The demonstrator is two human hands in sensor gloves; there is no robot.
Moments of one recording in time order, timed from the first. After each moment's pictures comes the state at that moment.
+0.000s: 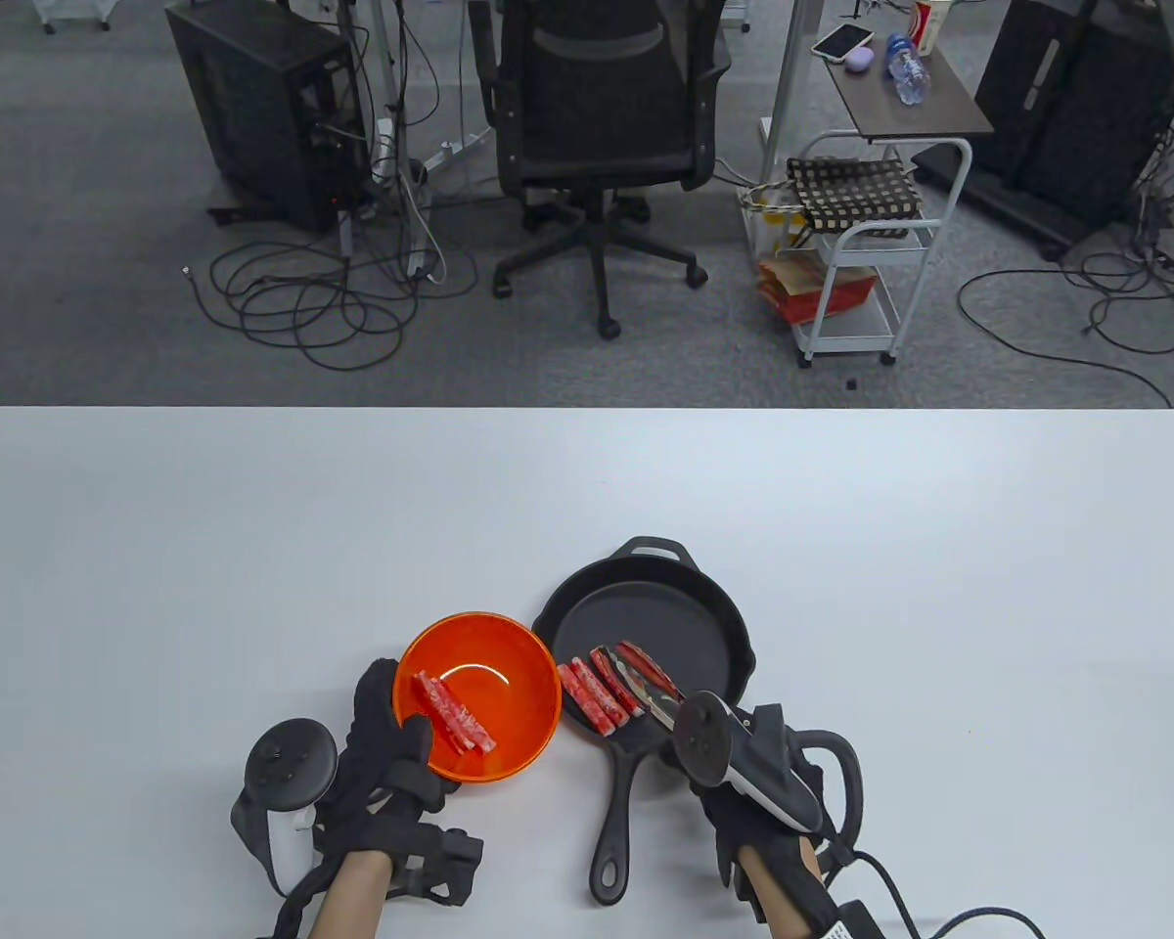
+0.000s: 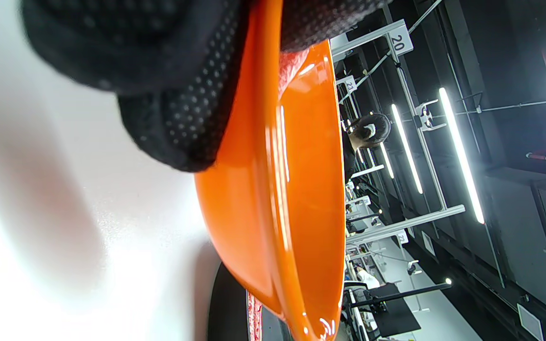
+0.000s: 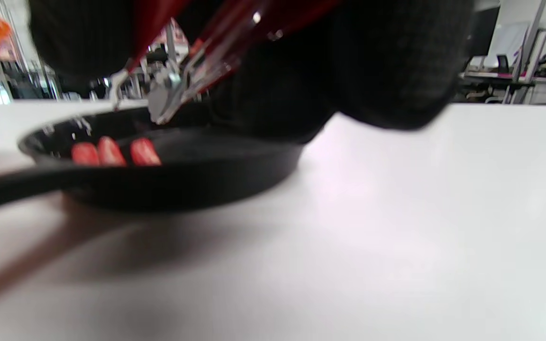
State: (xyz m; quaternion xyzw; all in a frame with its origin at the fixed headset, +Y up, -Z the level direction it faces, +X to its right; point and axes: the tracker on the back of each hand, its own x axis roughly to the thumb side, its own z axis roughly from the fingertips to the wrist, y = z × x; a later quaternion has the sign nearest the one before) left_hand -0.243 -0.735 -0.271 0.00 0.11 0.54 0.83; right_hand 0.096 -0.700 -0.274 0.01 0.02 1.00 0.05
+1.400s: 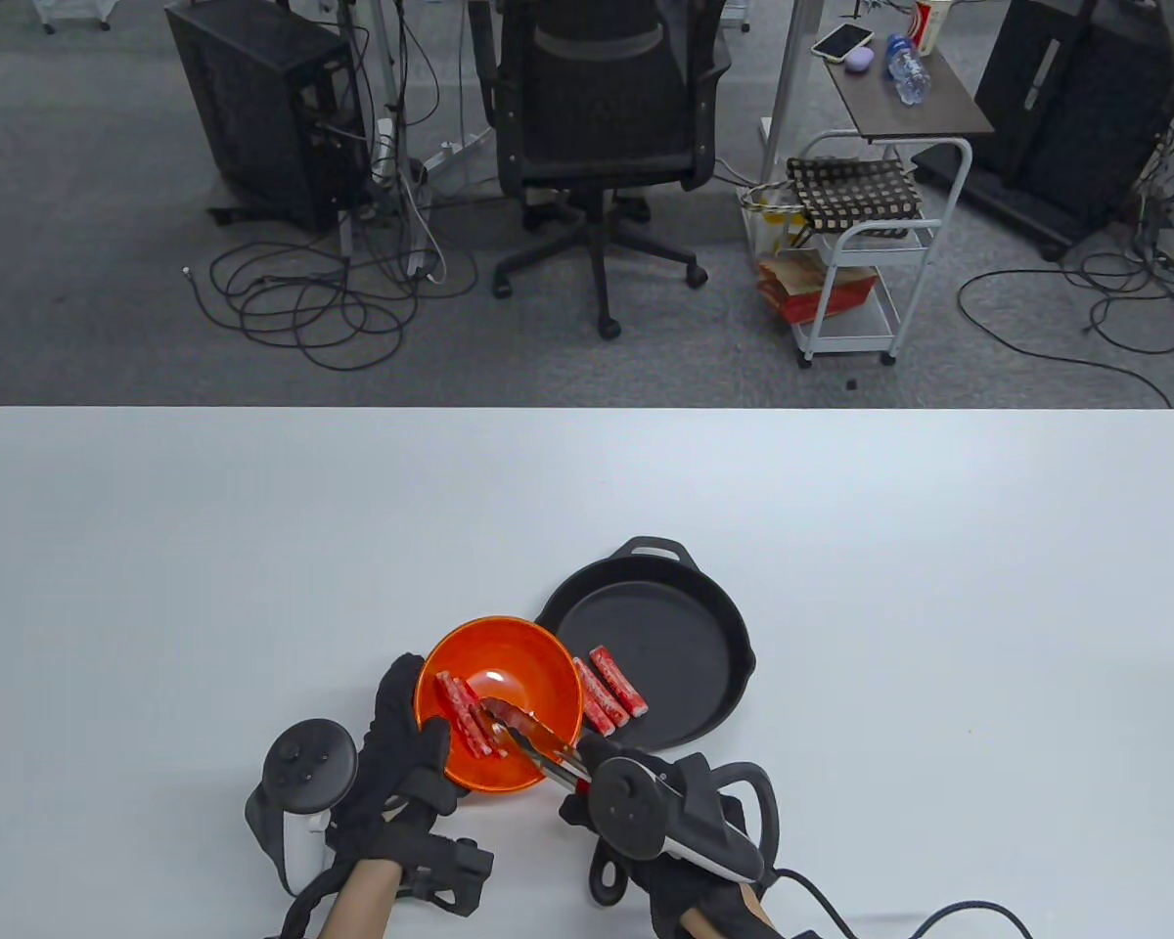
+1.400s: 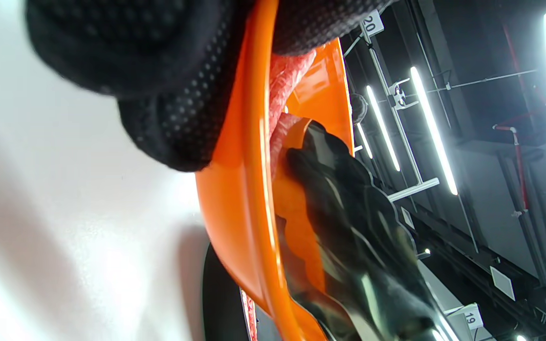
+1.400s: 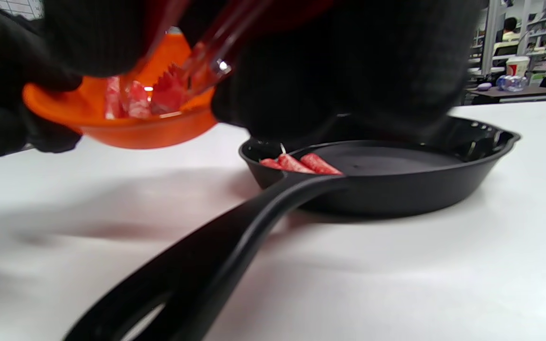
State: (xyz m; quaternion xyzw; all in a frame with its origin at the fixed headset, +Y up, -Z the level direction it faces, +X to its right) left_hand -0.232 -0.736 -0.272 0.00 0.06 0.52 0.85; right_hand 0.029 -0.691 -0.239 0.16 0.02 0.98 0.09
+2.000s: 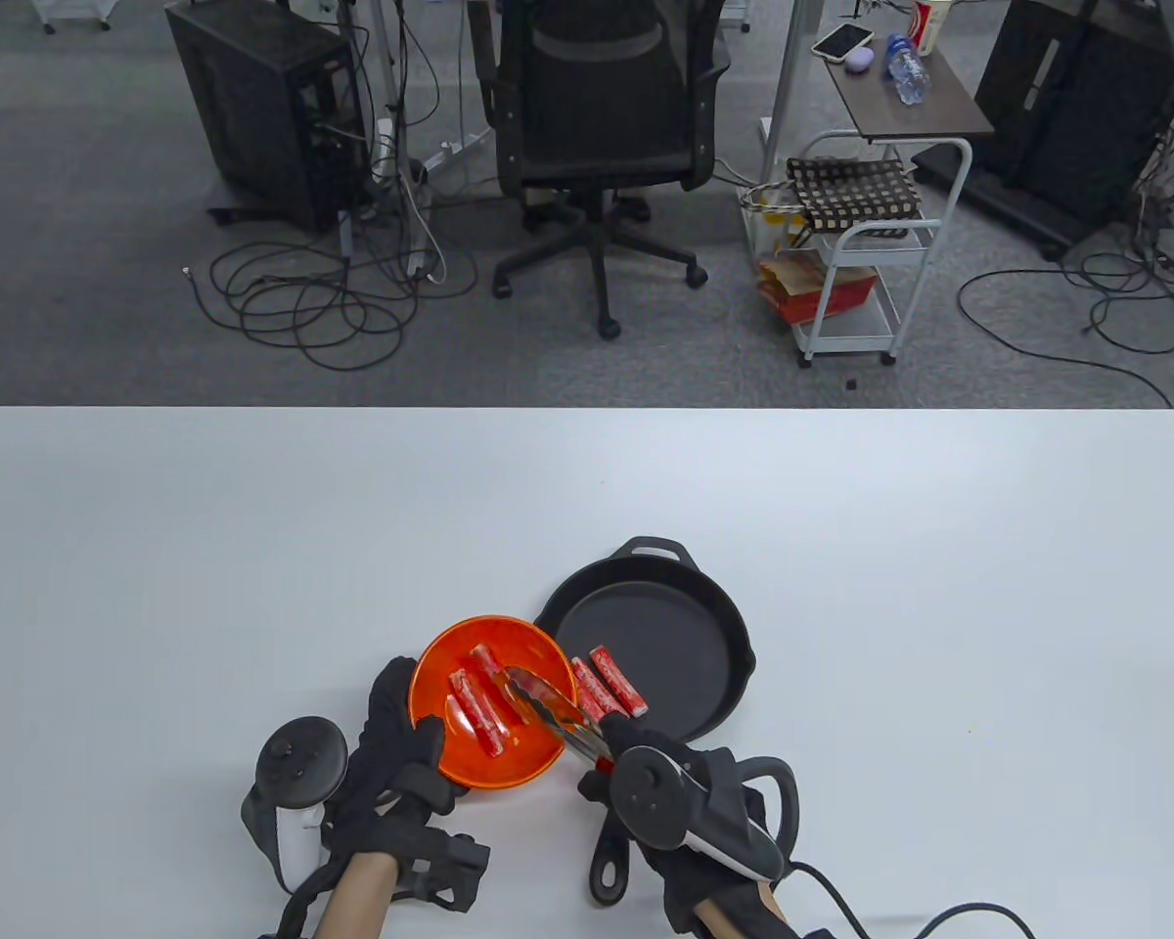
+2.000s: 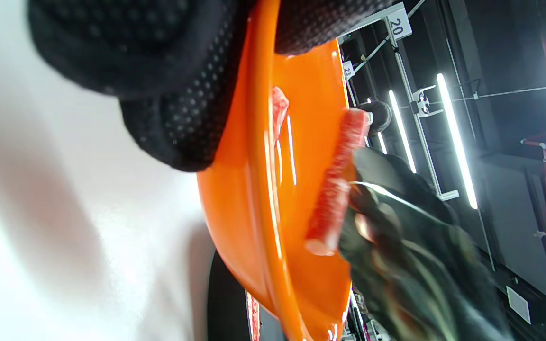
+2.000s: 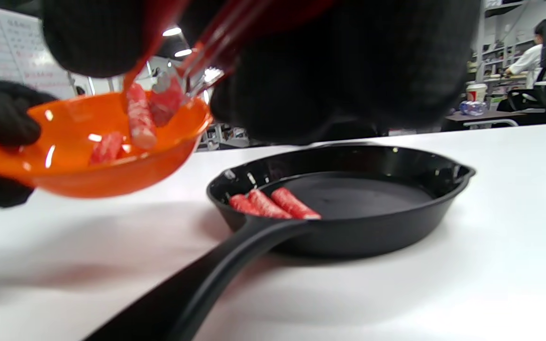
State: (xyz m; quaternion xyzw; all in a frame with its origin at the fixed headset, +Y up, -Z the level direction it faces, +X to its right) left_hand -0.239 -0.741 -0.274 -0.02 0.09 0.55 0.83; right_hand 0.054 -0.676 -0.245 0.12 -0.03 0.99 0.12
